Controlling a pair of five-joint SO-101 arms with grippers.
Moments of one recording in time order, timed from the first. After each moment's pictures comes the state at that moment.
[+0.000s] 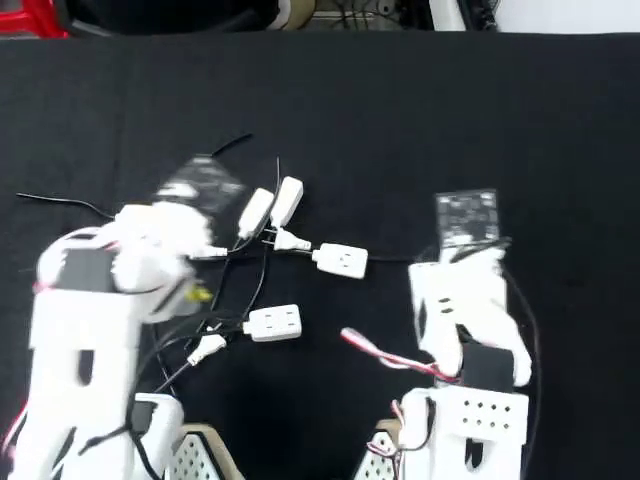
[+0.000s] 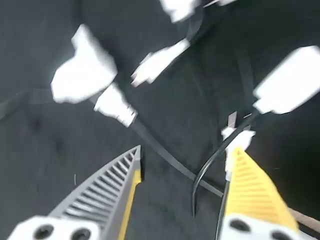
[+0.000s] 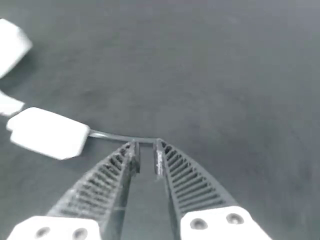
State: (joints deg) left arm -9.1 -48.3 38.6 84.7 -37.8; right arm 3.3 -77.1 71.1 57.1 16.3
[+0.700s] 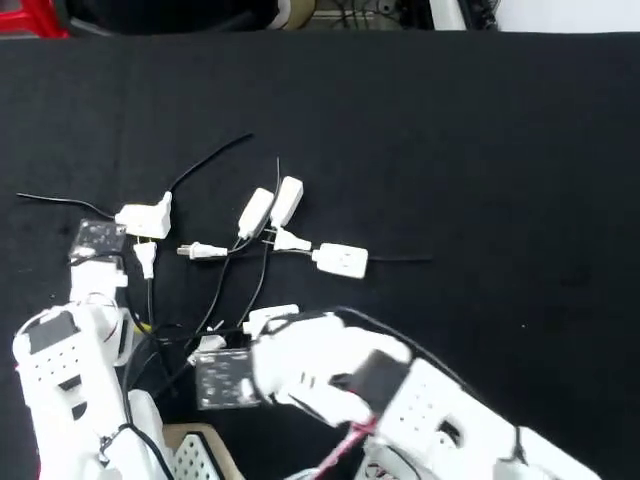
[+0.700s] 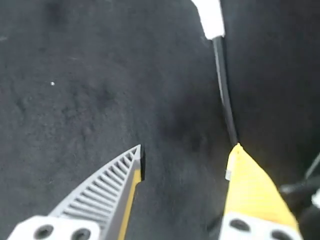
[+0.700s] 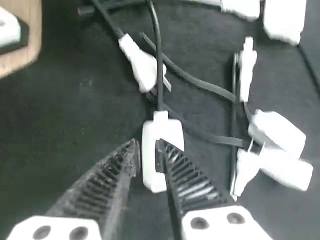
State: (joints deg) left arm -33.5 -53.0 74.9 54.6 -32.3; right arm -56.3 -57.5 68.7 53.2 45.1
